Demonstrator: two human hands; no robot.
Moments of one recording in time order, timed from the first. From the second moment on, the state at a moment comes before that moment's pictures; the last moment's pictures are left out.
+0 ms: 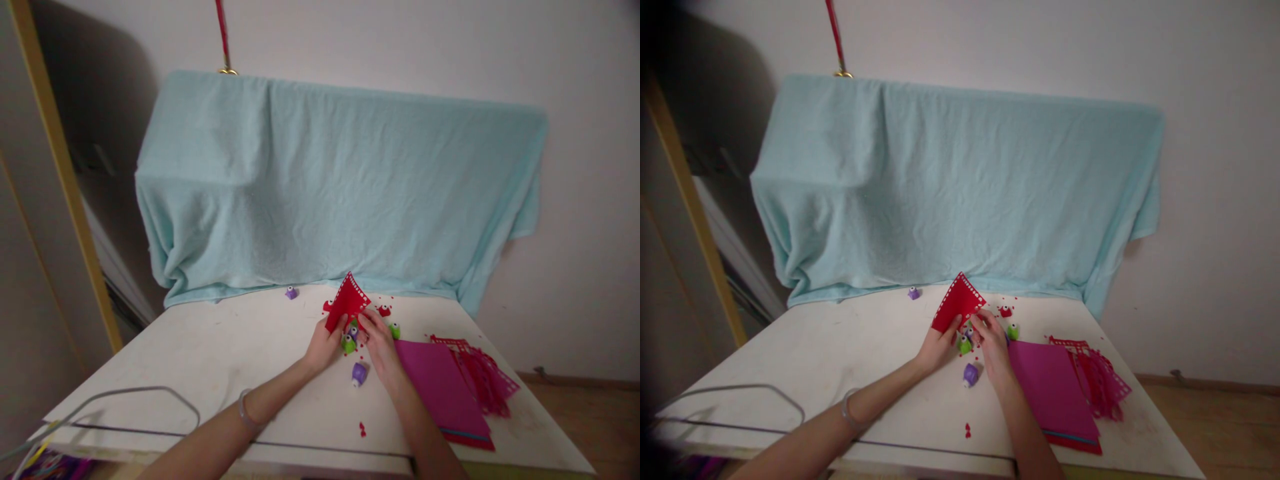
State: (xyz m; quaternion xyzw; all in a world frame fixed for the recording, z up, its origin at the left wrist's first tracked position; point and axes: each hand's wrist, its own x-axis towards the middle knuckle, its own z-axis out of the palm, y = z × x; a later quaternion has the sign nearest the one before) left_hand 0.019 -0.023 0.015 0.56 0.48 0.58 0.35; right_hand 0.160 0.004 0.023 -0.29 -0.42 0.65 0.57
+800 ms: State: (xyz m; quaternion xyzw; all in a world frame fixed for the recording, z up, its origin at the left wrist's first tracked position) left_hand 0.021 -0.017 0.007 0.52 0.48 0.59 0.39; right_hand 0.164 0.001 0.022 -0.35 -0.48 0.61 0.52
